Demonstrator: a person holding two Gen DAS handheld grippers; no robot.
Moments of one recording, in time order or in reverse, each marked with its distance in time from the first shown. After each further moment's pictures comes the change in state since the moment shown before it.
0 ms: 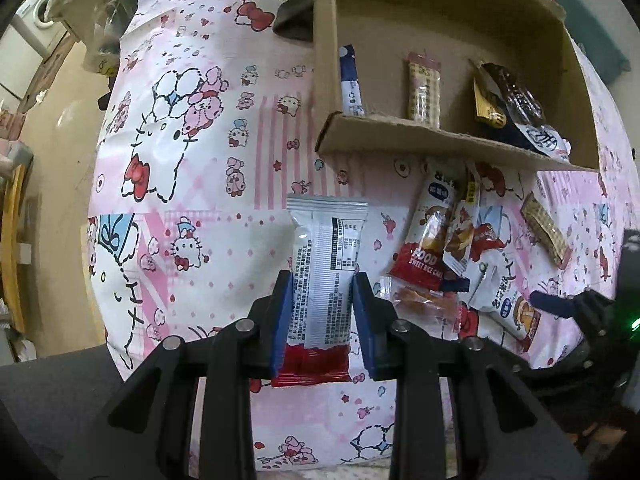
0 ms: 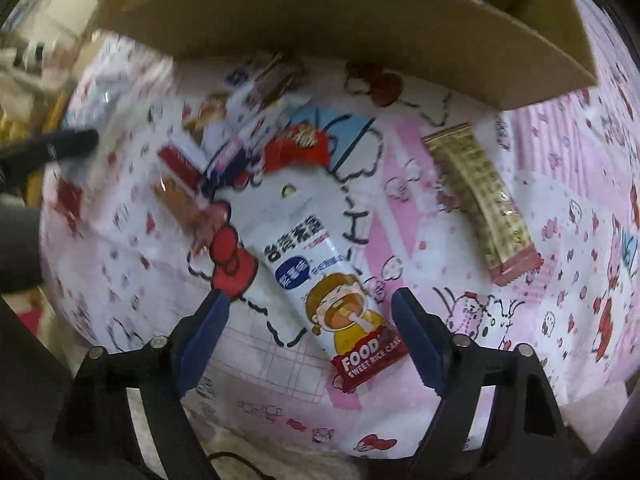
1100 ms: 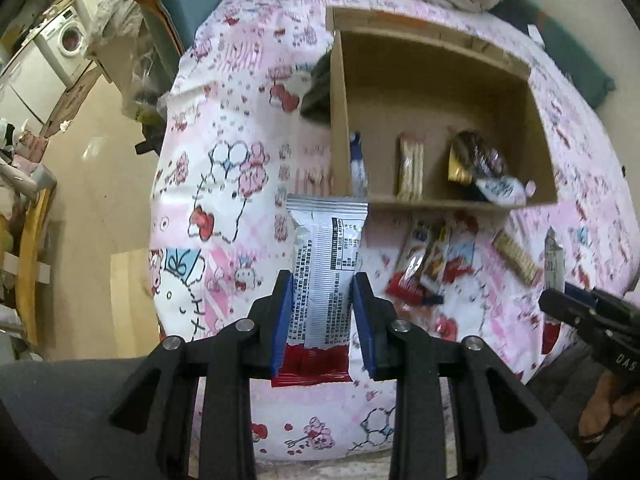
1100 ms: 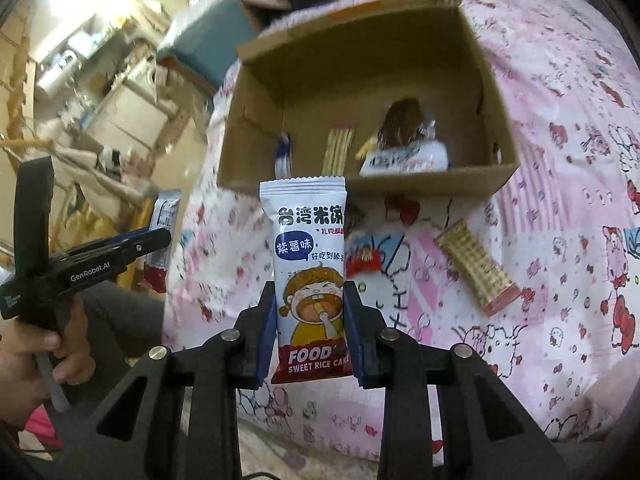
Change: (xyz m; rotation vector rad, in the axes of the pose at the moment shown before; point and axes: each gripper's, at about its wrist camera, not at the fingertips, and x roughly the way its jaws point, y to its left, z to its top) left arm -0.093 0.011 -0.011 0.005 -0.200 0.035; right arm -0.130 -0.040 -0.032 0.182 -0.455 0.381
